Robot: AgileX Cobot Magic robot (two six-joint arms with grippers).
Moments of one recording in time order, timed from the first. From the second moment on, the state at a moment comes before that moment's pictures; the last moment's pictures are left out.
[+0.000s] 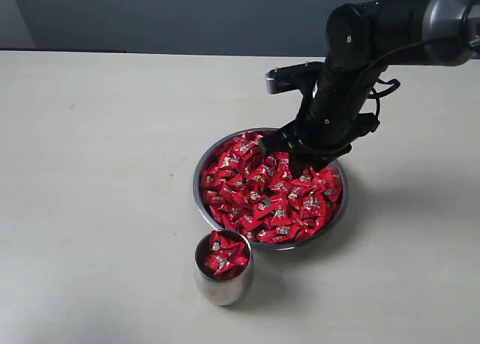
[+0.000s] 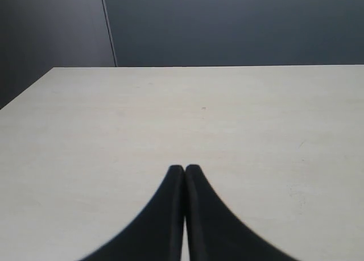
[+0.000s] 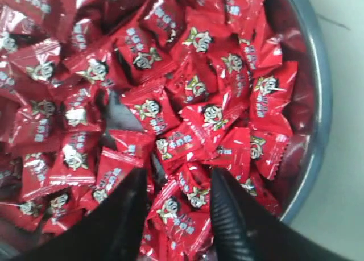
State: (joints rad) left arm 0.22 0.00 0.00 0.04 0.29 -0.02; right arm 0.63 1.91 -1.30 0.09 0.90 0.03
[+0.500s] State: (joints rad) left arm 0.22 0.00 0.00 0.04 0.29 -0.02; right arm 0.63 1.91 -1.31 0.09 1.06 0.02
